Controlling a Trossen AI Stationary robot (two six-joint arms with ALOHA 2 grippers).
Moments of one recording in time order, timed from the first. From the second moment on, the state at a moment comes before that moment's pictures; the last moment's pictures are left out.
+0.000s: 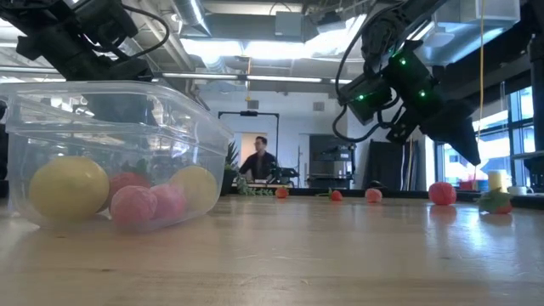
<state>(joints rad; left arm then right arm) 0.20 0.79 0.37 -0.32 -0.17 -0.59 -0.29 1.79 1.12 -1.48 0.08 0.28</state>
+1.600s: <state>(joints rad) 0.20 0.79 0.37 -0.32 -0.17 -0.59 -0.28 1.77 1.13 -1.34 0.07 0.33</state>
